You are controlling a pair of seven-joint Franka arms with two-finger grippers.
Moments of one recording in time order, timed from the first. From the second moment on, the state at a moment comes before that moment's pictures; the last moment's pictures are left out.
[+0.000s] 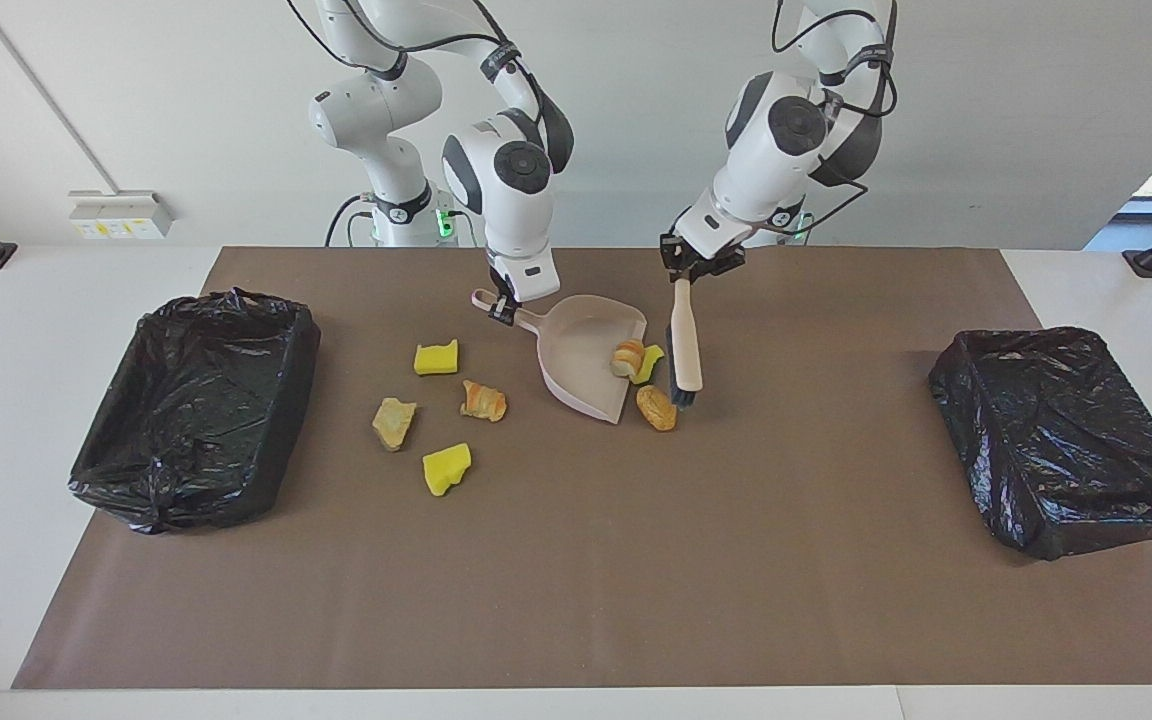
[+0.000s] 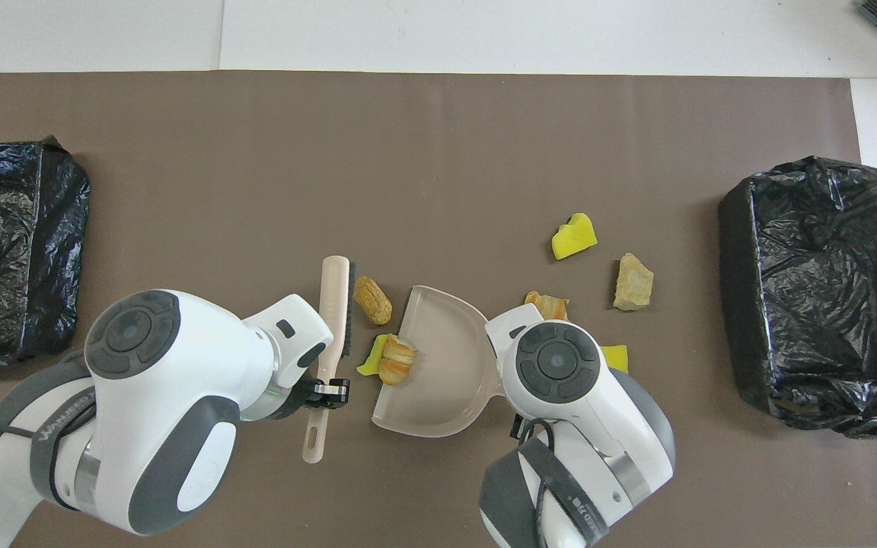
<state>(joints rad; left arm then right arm) -0.31 -0.15 -0.18 -2.21 -0.30 1.96 -0.23 0.63 0.01 -0.05 -2.20 -0.02 2.02 -0.61</state>
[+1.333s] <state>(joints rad) -0.48 -0.05 -0.21 -2.25 -0.32 1.93 -0.20 0.62 0.01 -0.06 -2.24 -0.05 2.09 -0.67</state>
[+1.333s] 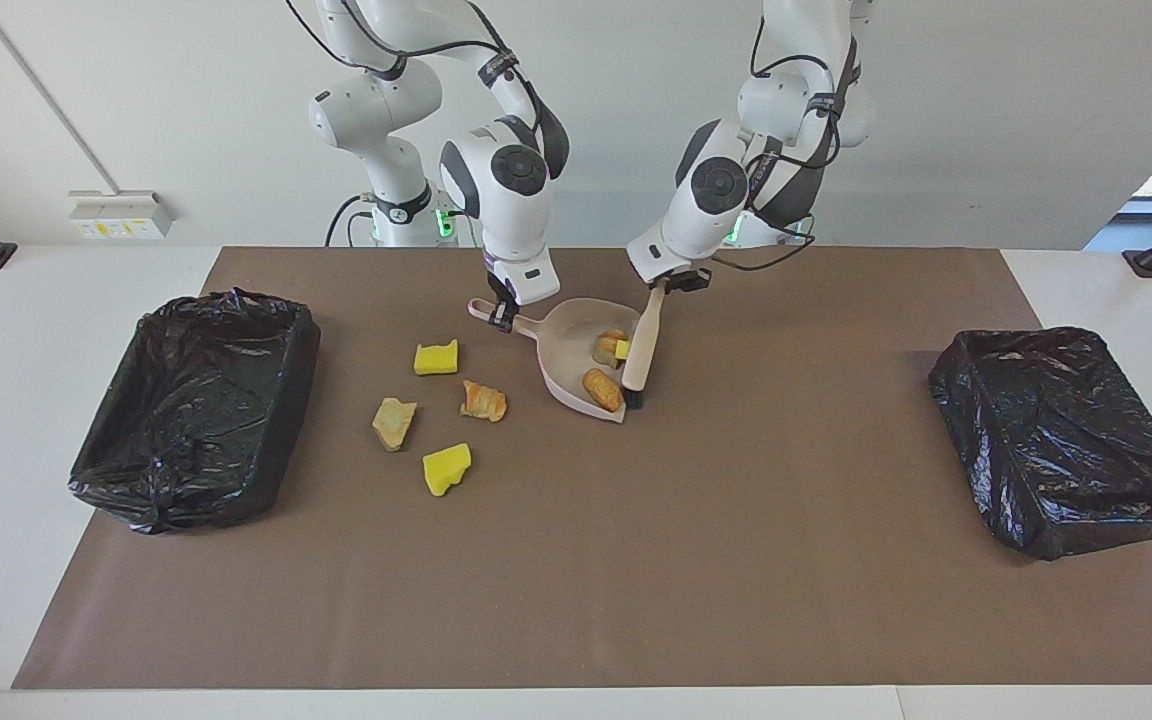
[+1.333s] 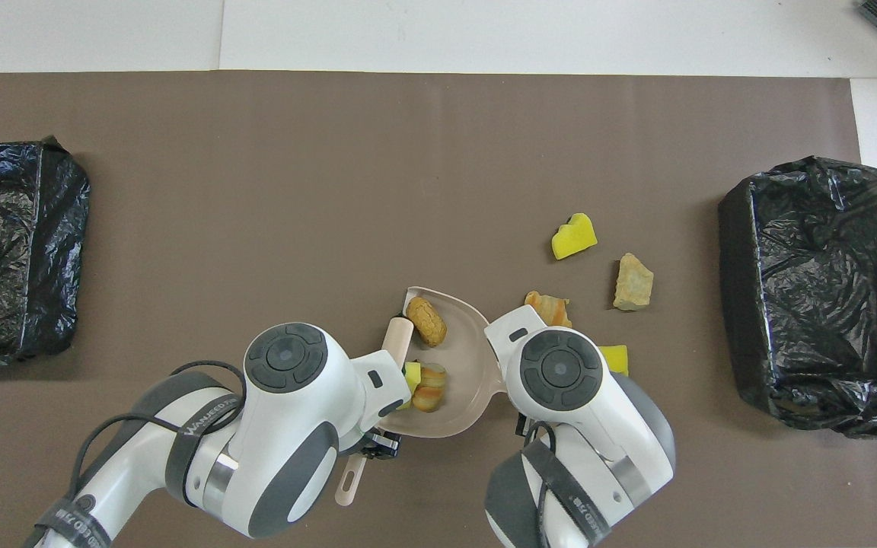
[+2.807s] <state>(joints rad) -0.63 -0.14 -0.23 -2.30 -0.36 2.08 -0.73 0.62 0.01 -0.06 -2.24 -0.05 2.09 -0.67</state>
